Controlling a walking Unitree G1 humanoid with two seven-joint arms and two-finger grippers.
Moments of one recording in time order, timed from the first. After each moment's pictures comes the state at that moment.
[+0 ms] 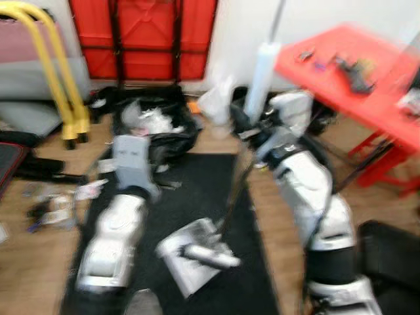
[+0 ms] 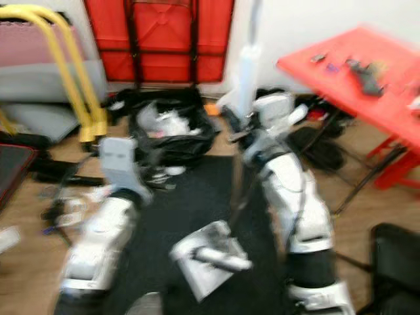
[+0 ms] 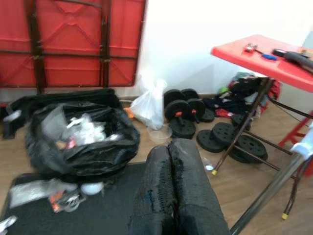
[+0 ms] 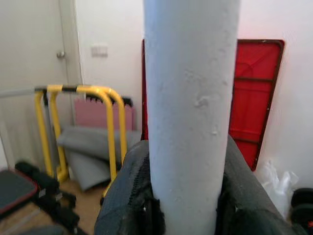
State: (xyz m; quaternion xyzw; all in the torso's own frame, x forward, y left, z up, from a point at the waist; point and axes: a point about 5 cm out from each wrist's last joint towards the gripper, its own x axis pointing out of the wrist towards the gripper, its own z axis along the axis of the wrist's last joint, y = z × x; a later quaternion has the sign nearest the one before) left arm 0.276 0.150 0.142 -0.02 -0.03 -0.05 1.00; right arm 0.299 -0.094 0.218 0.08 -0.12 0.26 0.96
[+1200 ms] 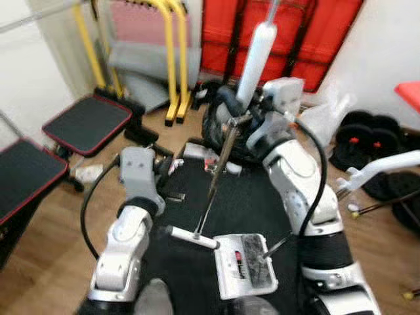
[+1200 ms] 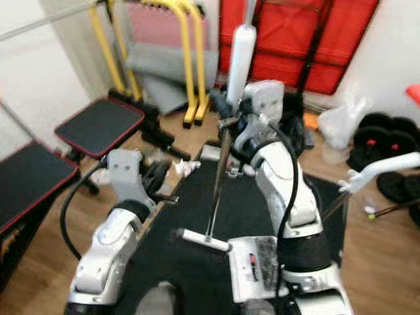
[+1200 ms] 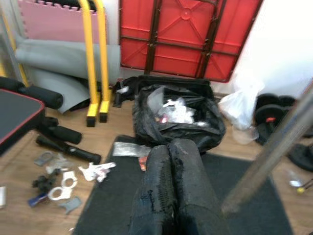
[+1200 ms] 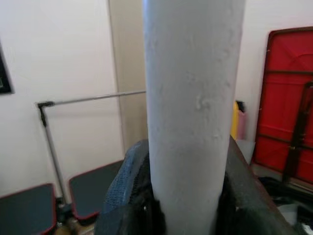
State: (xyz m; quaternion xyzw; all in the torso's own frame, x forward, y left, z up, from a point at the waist) left arm 0.259 0.139 0.137 0.00 -0.01 -0.09 1.00; right arm 0.313 -0.085 0.223 0.07 -0.13 0.22 0.96
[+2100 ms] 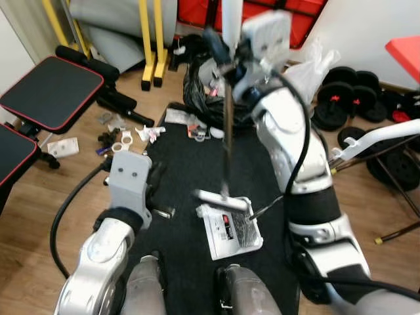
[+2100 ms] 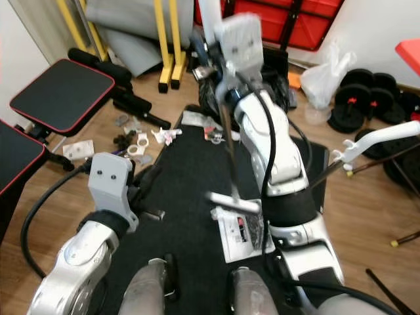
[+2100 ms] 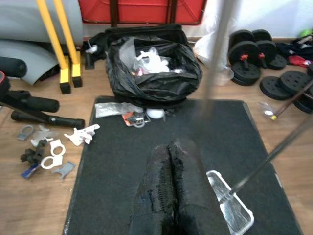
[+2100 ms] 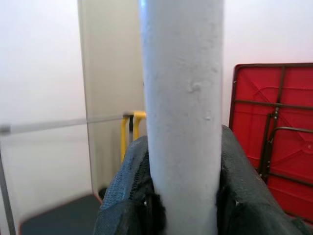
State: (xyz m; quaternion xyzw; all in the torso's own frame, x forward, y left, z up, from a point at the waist) left arm 0.206 0.136 0.165 0.06 0.00 -0.13 0.99; right arm 0.332 -0.066 0.311 0.07 -0.29 0.21 0.93
